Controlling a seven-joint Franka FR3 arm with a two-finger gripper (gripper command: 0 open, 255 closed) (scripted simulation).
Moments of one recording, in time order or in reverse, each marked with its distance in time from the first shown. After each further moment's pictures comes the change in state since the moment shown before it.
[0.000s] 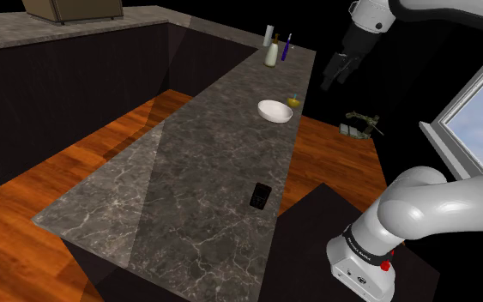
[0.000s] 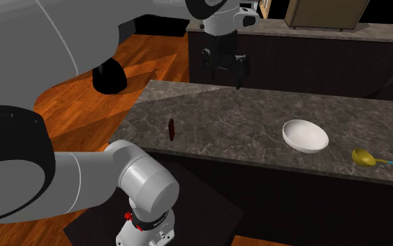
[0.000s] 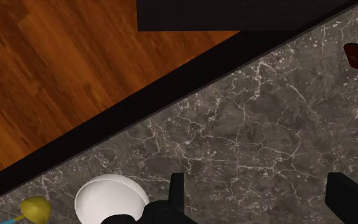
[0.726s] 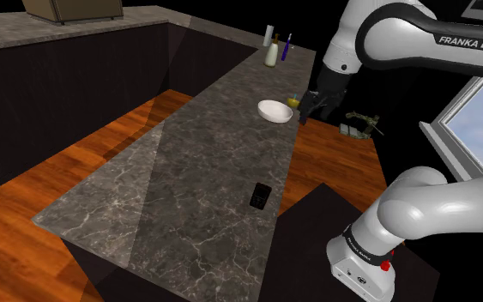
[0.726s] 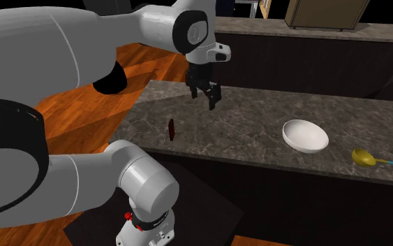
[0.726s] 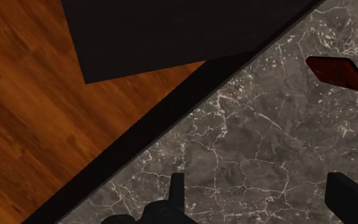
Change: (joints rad) arm -0.002 -0.031 0.132 -0.225 0.134 0.091 0.287
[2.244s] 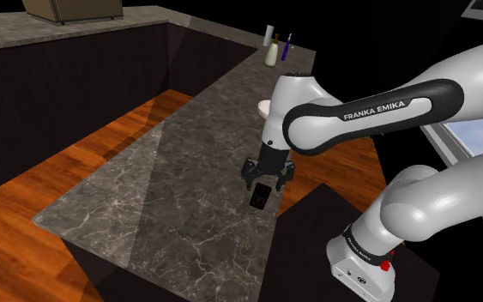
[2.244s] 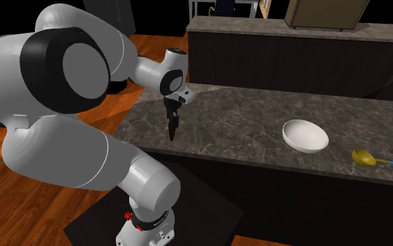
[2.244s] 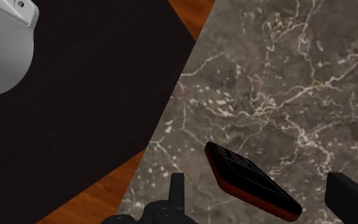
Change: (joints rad) arm 0.075 0.341 0.349 -0.212 0.399 0.438 0.556
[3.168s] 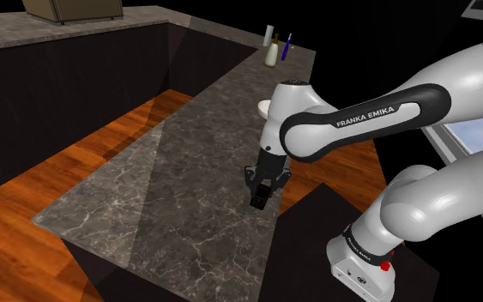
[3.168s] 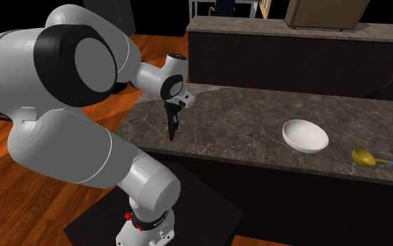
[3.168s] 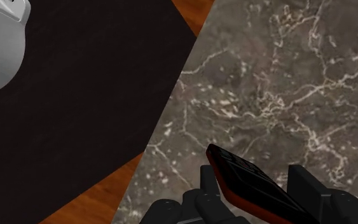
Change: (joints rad) arm -0.001 0.042 0.014 -0.023 0.008 0.063 -0.006
